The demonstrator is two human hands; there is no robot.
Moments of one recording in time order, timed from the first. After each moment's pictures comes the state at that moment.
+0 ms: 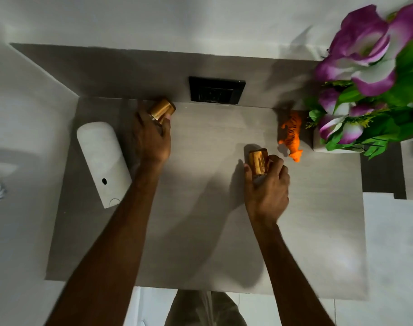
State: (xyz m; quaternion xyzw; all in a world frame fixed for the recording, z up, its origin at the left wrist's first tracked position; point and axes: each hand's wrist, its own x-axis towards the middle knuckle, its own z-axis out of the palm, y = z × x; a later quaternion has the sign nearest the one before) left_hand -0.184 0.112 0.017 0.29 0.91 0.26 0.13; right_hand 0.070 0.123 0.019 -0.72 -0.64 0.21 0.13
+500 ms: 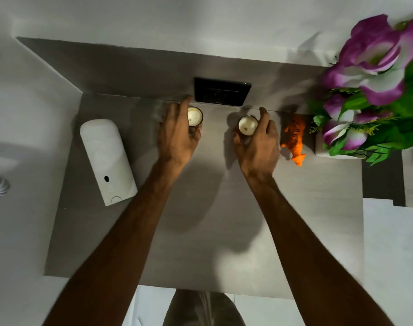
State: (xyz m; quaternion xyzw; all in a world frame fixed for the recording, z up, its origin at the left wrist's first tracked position) left_hand -0.151 0.132 0.055 0.43 0.87 0.20 0.16; right_hand 0.009 0.197 0.033 -0.63 -0.73 0.21 0.16
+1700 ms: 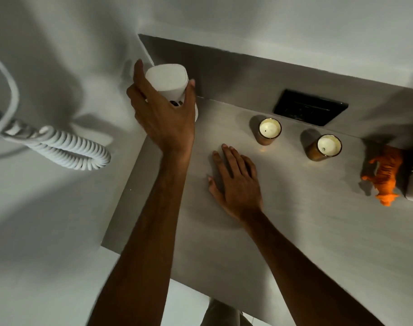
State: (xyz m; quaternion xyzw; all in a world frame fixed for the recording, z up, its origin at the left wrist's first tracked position) left_hand -0.262 0.067 0.105 0.13 0.90 0.40 -0.11; right_hand -0.088 0.082 -0.038 -0.27 -0.95 0.15 0.01
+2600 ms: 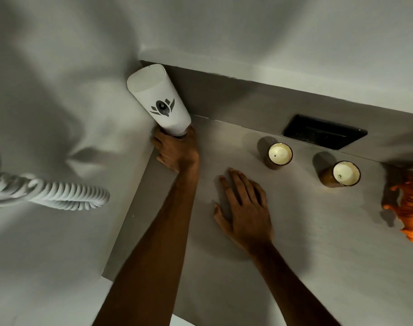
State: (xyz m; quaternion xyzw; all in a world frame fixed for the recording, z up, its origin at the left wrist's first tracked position) left_hand -0.305 0.097 -0.002 -0.08 0.92 0.39 -0.02; right_hand -0.089 0.082 -0.050 -0.28 -0.95 0.15 0.07
